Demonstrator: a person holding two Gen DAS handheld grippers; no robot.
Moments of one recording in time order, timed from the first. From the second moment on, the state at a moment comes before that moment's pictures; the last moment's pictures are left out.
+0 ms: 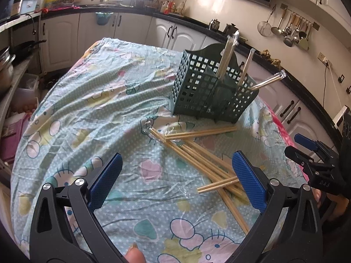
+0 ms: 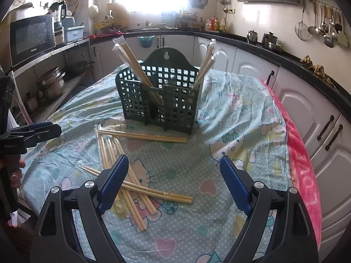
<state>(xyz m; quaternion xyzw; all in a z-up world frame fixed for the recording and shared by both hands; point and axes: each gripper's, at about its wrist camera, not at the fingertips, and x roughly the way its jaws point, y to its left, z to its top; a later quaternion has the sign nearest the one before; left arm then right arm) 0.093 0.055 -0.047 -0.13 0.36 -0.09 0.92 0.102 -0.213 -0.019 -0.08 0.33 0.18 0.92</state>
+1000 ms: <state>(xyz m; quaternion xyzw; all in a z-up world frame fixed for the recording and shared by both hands) 0.147 0.086 -0.087 -0.22 0.42 -0.09 0.88 0.123 -0.226 -0.079 -0.05 0.42 0.19 0.89</state>
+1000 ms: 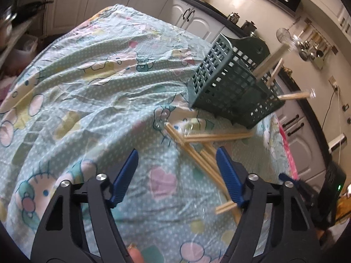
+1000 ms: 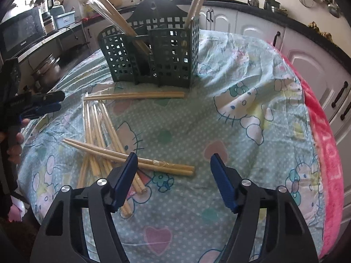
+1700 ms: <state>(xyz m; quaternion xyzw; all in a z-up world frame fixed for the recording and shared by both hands) 0.198 0.093 -0.114 -0.28 0.46 -0.10 0.84 0.137 -0.249 -0.098 0.02 0.45 0.21 0.87</state>
